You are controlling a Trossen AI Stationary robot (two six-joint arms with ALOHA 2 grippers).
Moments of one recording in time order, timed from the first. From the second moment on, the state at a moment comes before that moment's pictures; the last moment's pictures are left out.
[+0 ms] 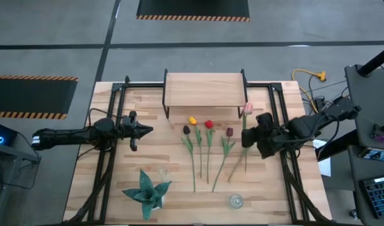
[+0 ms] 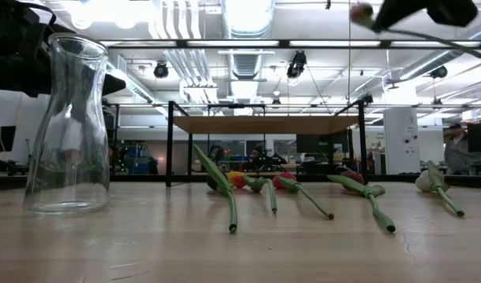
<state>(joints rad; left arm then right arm) 0.09 0.20 0.01 0.12 -0.06 -0.20 0.45 1.13 1.15 -1.11 0.70 1.57</state>
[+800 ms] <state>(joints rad) 0.09 0.20 0.01 0.12 -0.06 -0.20 0.68 0.90 0.93 -0.23 0.86 0.54</state>
